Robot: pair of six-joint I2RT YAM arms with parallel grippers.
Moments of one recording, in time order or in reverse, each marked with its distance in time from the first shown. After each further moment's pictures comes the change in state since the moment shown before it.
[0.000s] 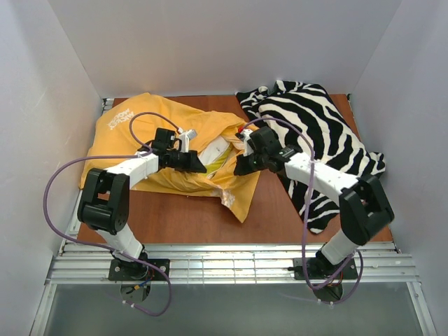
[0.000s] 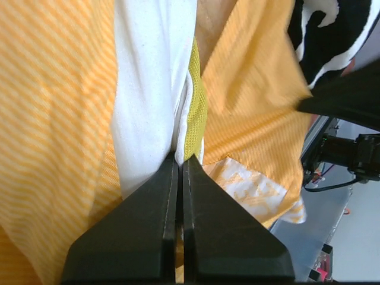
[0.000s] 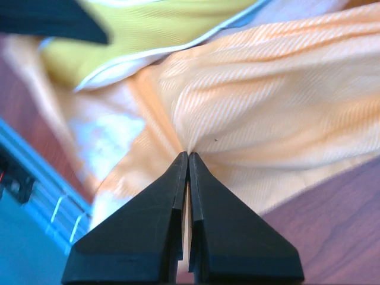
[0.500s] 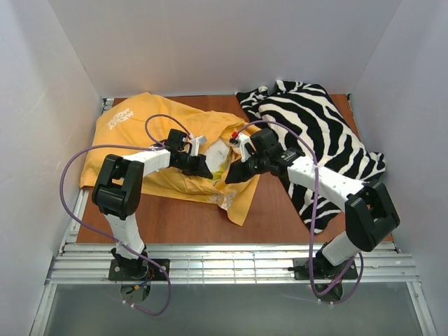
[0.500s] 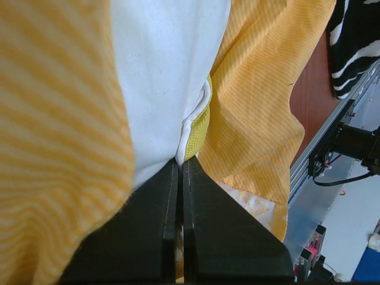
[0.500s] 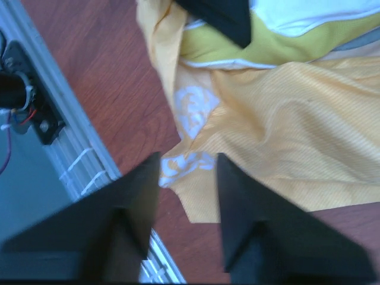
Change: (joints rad) left arm -0.063 0.185 0.103 -0.070 -0.023 0.027; right arm 0.019 -0.119 -0.067 0.026 -0.254 -0.150
